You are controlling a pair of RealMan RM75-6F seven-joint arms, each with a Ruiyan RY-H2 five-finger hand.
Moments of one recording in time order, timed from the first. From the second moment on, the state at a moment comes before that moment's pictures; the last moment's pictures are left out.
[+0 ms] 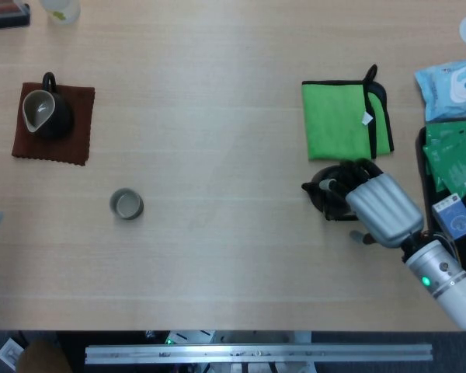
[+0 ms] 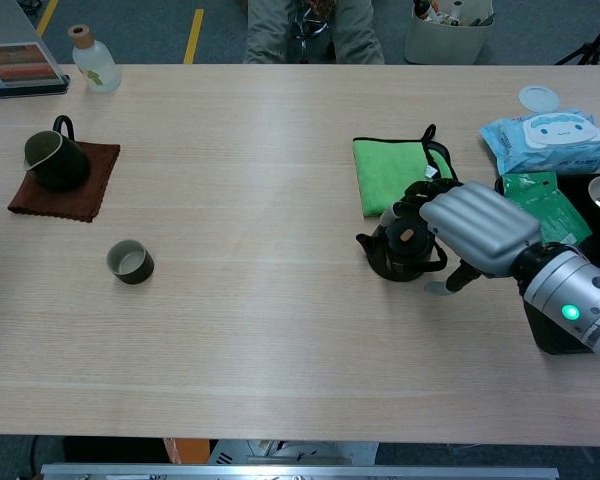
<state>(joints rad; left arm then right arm) -0.10 -1.08 -0.02 -1.67 1.50 1.46 -0.03 0.42 -1.47 -0.01 -1.73 -1.42 1.04 -0.58</state>
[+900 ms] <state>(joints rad) -0.11 -1.09 -0.02 -1.66 1.50 1.43 -0.03 0.41 -1.44 -0.06 -1.75 -1.38 1.02 -0.54</state>
